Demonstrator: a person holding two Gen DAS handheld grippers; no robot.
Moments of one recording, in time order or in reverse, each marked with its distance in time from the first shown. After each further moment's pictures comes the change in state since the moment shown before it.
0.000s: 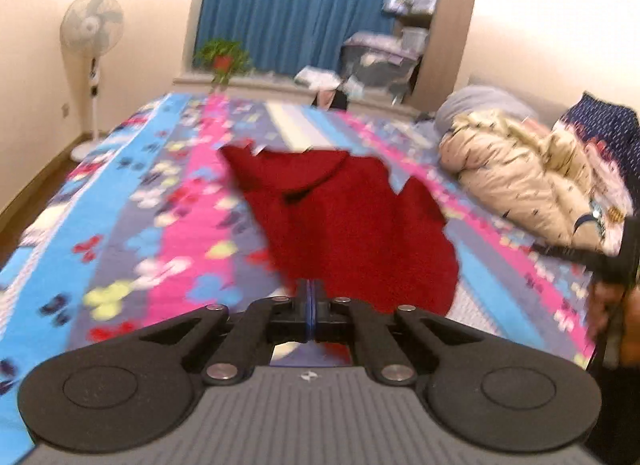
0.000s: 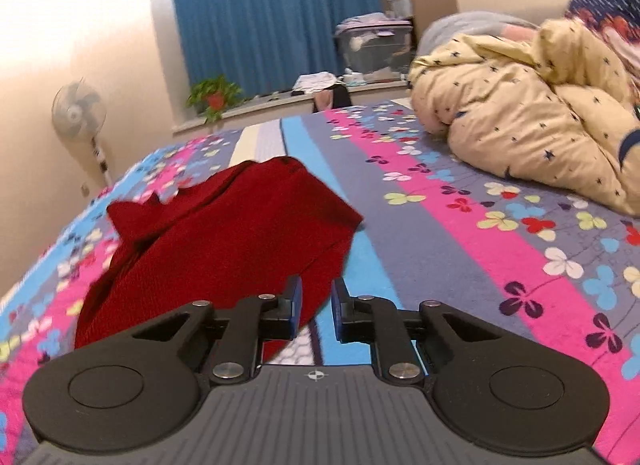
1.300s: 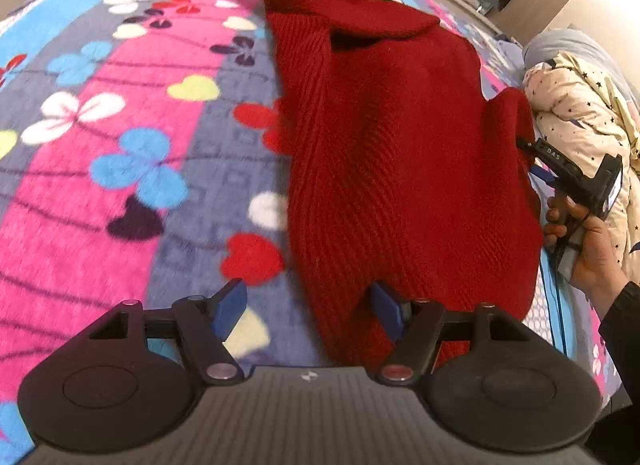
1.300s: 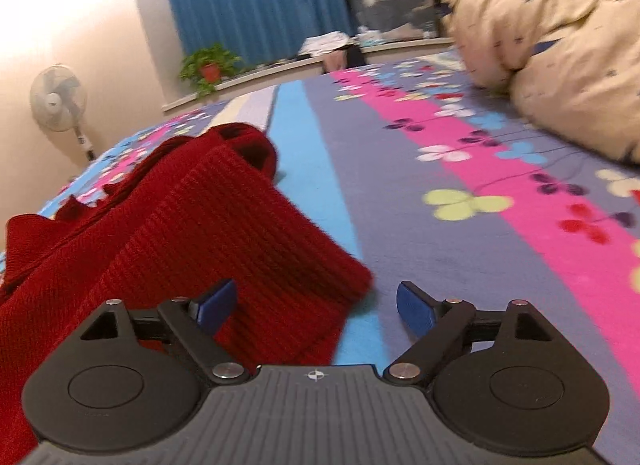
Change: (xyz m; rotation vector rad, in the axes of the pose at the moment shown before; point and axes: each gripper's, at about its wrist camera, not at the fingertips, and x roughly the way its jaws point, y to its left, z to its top) left arm 0.241 0.007 -0.018 -0.277 0.417 0.050; right arm 0.331 -0.049 0.047 0.002 0.098 0.134
